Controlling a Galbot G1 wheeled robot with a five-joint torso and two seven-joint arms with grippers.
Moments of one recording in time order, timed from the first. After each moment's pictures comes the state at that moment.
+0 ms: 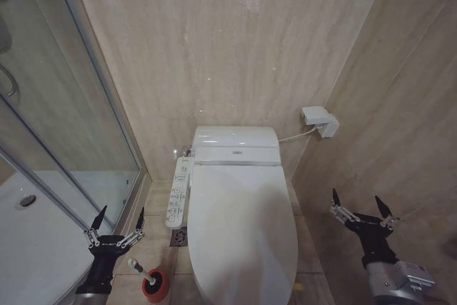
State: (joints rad) left arm 1.78 -1.24 -0.66 -2.12 -0.23 -0.40 -0.06; right arm -1.80 1.30 0.77 2.36 0.30 -0.04 0.35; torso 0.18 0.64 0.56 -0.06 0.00
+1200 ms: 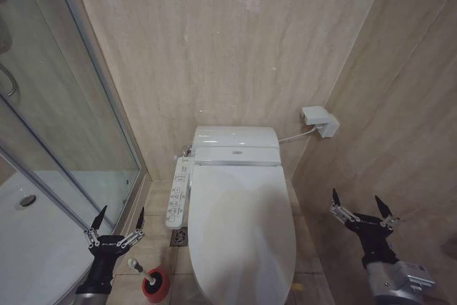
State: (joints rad) left arm 1.78 -1.24 -0.66 -2.12 -0.23 -0.40 -0.06; right arm -1.80 1.30 0.77 2.37 0.30 -0.04 0.35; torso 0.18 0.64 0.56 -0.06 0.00
